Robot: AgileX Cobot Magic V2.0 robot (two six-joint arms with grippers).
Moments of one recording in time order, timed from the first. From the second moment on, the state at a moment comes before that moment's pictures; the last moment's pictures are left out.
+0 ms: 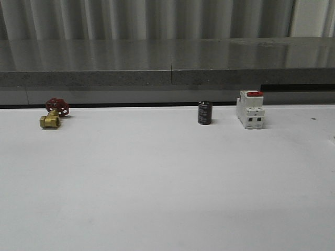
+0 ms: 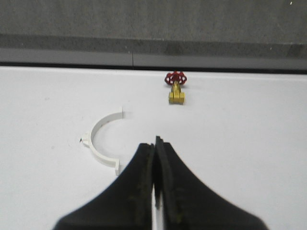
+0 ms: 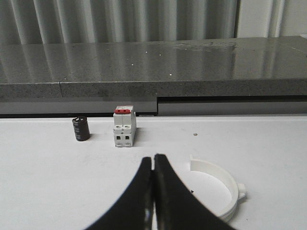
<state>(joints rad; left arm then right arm) -0.04 0.43 -0.65 0.05 0.75 -0.07 0.06 -0.01 0.03 0.04 0.05 0.02</state>
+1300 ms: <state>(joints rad) -0.04 0.71 -0.70 0.01 0.86 -0.07 0.06 -0.01 0.03 0.04 0.05 0.02</state>
